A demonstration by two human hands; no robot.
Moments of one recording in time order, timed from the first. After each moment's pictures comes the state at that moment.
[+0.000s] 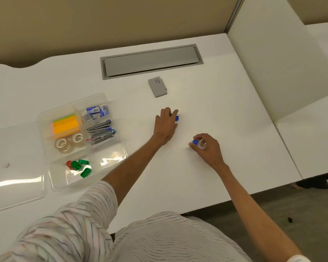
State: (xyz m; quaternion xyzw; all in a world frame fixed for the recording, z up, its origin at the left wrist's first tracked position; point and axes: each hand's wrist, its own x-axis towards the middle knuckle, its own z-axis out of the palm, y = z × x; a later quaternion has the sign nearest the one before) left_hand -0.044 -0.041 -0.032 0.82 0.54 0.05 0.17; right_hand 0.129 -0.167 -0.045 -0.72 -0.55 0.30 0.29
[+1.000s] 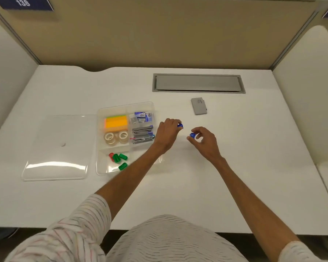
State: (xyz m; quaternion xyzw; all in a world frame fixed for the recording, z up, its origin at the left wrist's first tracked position) left_hand -0.170 -0.041 0.002 0.76 0.61 0.17 0.16; right_hand 0.009 -0.072 -0.011 -0.62 -0.66 0.31 0.31
